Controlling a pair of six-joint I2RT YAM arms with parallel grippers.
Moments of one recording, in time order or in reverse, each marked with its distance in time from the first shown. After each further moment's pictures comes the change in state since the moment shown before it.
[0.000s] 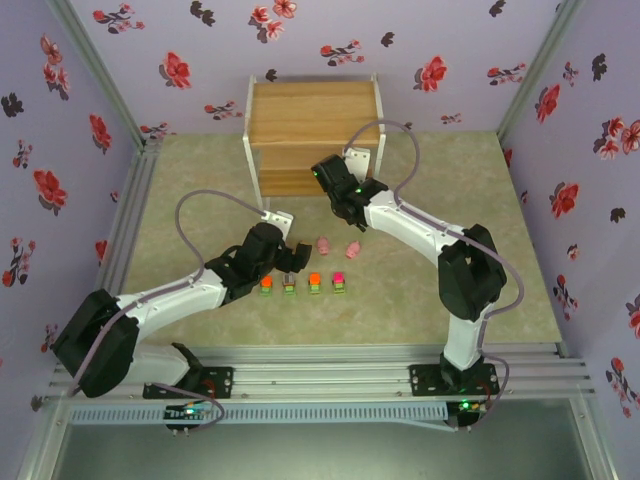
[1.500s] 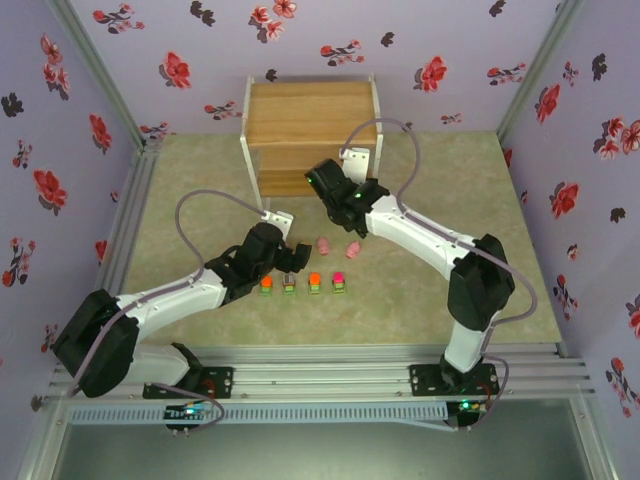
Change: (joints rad) left arm 0.000 0.000 0.000 0.000 0.000 0.003; right arm 0.084 -0.087 0.010 -0.112 0.132 0.010
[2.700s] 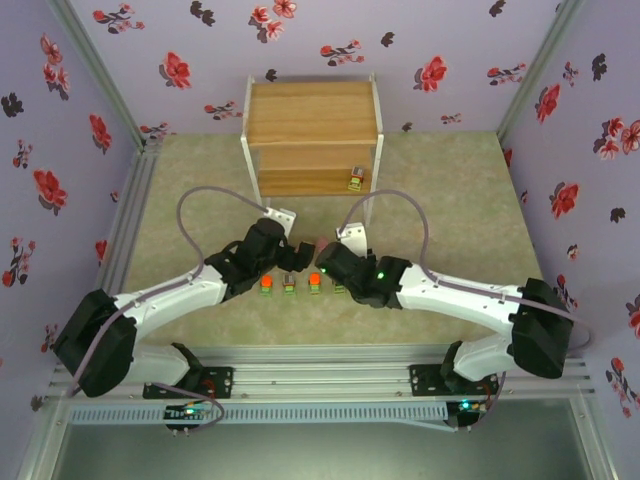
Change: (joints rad) left arm 0.000 0.010 0.062 -0.075 0.073 -0.031; right arm 0.301 -0.395 -0.590 0.083 -0.231 0.069
